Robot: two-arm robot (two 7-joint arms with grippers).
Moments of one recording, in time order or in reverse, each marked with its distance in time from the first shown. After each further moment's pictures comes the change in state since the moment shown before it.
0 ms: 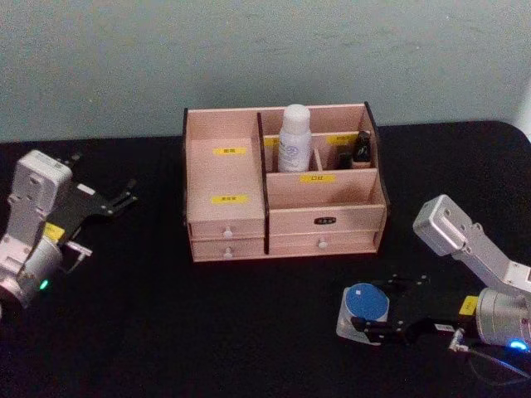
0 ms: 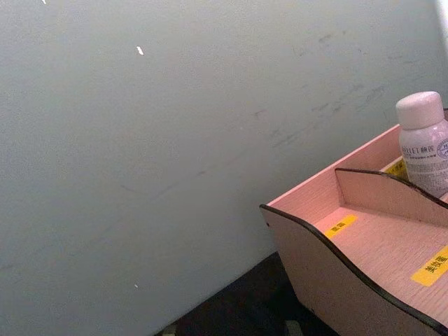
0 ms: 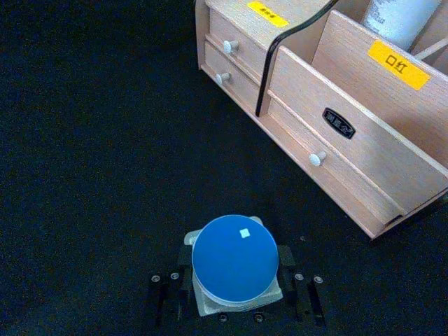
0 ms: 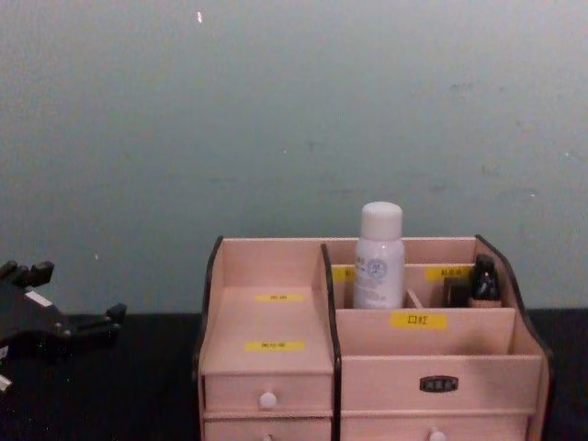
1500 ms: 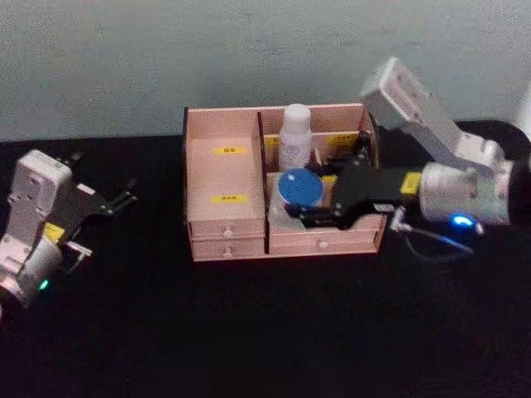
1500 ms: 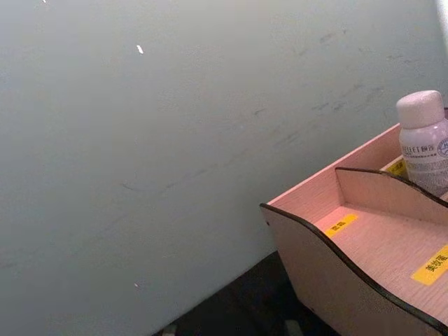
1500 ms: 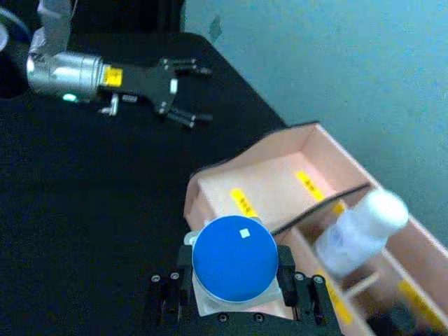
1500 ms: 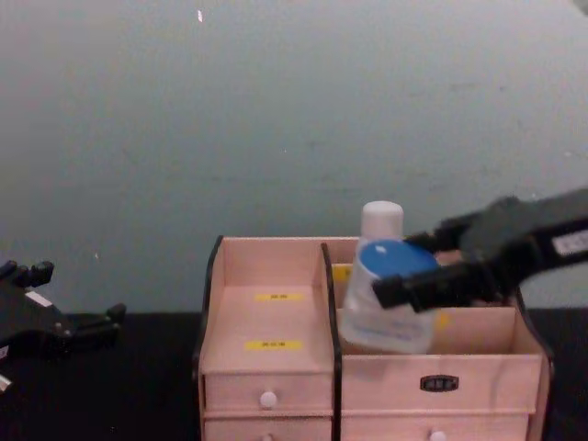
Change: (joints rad) left arm 0.000 0.000 0.000 0.000 0.000 0.000 0.000; right arm 0.371 -0.134 -0.102 0.038 -0.028 0.029 0.096
